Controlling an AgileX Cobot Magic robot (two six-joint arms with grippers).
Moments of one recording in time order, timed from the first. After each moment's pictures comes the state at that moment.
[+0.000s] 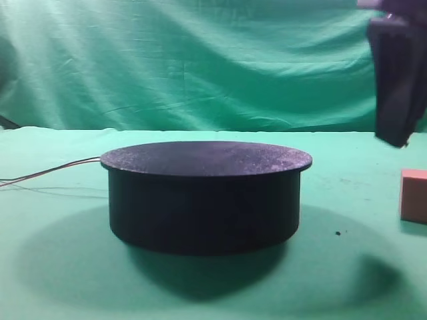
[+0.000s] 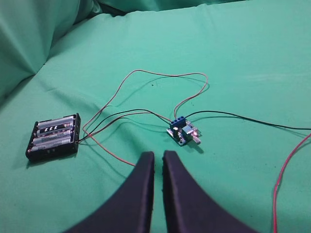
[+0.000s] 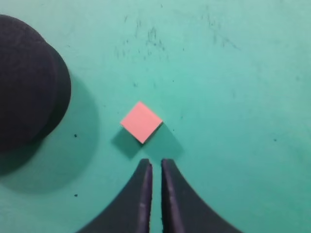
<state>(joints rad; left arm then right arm) 0.03 -0.02 0.03 0.22 0.37 -0.08 0.56 1.04 -0.70 -0.05 0.89 0.30</state>
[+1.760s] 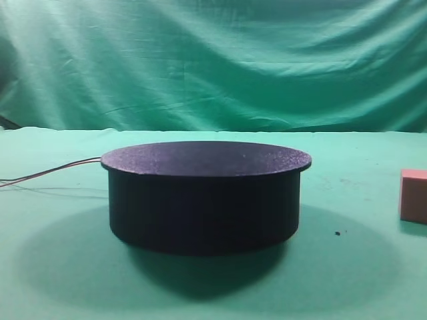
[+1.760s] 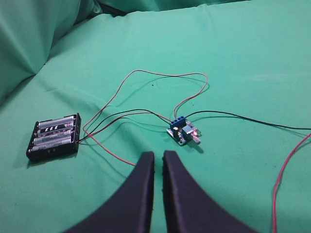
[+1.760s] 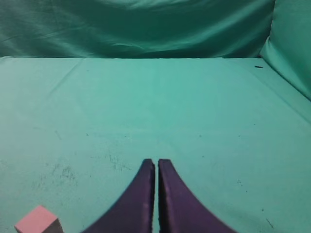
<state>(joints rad) 0.03 -0.02 0.03 0.22 0.37 -0.08 0.15 0.06 -0.03 -0.14 0.34 0.16</state>
